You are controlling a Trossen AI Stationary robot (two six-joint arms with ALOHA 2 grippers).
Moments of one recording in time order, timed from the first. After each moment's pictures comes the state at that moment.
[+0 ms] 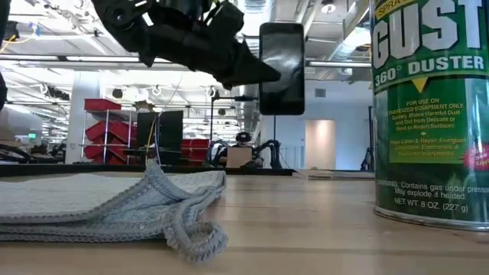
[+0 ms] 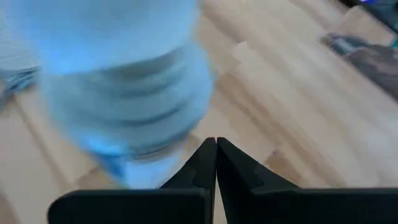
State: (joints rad) left arm 0.08 1.64 0.85 0.54 0.00 0.07; right arm 0.91 1.96 1.57 -1.44 0.81 1.67
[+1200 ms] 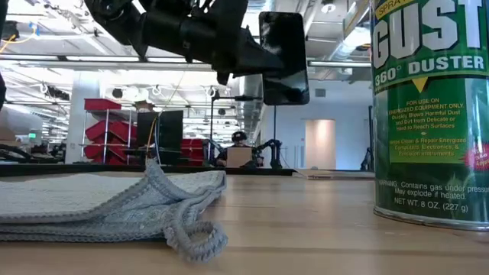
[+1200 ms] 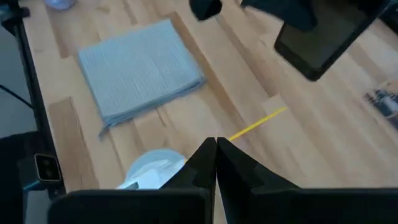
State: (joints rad) left arm -0.03 1.64 0.85 0.59 -0.20 -0.04; right arm 0.71 1.67 1.66 -1.19 0.64 1.05
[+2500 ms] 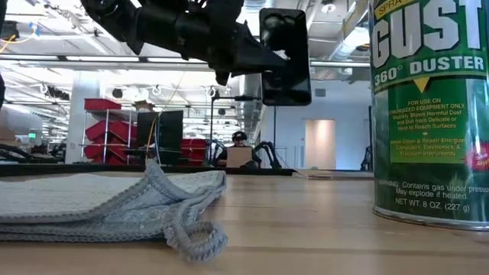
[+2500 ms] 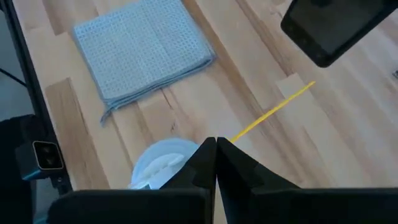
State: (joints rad) left arm -0.08 1.64 0.85 0.55 -0.20 -0.07; right arm 0.68 1.72 1.66 -1.16 0.54 1.05
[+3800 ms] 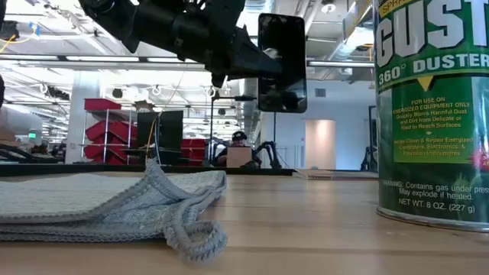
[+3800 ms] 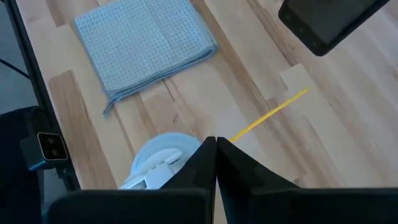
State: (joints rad) left arm -0.10 1.64 0.85 0.51 -0.25 -0.09; right arm 0.68 1.71 1.66 -1.18 0.49 1.05
